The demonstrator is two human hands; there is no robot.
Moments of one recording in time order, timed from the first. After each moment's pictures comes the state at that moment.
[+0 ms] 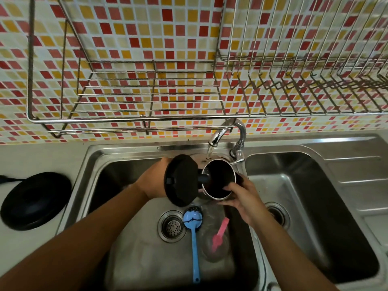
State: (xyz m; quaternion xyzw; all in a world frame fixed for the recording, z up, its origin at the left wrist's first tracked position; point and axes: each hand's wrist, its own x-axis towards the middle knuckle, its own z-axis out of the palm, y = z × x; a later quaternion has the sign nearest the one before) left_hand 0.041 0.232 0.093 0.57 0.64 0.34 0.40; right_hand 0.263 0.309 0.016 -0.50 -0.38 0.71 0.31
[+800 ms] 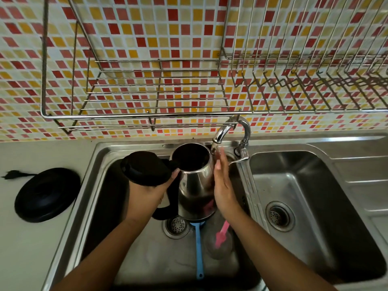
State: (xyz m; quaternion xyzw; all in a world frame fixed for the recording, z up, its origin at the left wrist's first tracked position) left_hand 0.051 0.185 0.058 0.30 0.73 0.54 0.30; right_hand 0.205 0.284 0.027 -0.43 -0.60 0.58 0.34
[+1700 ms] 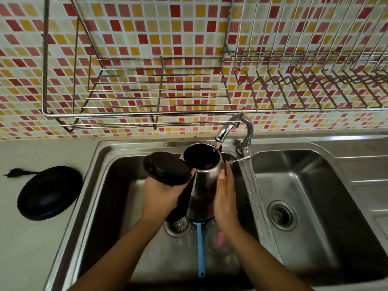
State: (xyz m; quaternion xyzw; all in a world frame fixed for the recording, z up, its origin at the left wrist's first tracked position) left_hand 0.077 0.200 0.063 0.34 0.71 0.54 0.30; right_hand 0.203 0.259 0.010 -0.50 -0.55 0.54 0.39
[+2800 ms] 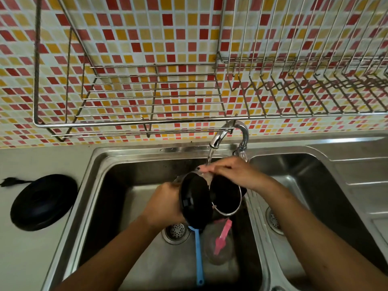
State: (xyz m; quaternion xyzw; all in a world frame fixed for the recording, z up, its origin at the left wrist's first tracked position) left_hand 0.076 0.203 0.073 0.69 0.62 0.34 0.16; right_hand 0.237 0.360 0.070 -0.32 -0.79 0.52 0.06
